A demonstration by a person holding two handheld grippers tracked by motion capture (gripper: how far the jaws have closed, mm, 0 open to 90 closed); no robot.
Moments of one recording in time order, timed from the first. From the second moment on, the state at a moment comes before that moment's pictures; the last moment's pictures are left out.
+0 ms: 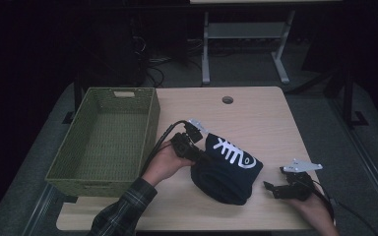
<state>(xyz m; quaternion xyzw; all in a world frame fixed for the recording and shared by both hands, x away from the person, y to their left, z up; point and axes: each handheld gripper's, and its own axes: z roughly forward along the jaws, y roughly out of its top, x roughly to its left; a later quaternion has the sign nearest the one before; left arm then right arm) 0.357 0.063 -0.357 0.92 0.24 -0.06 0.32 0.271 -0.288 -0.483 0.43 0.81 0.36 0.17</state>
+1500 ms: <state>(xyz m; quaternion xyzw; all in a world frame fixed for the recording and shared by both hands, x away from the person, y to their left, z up) 0.364 0.154 -0.227 0.90 0.28 -0.04 0.33 0.271 -0.288 -0.482 0.43 0.81 0.36 0.17</state>
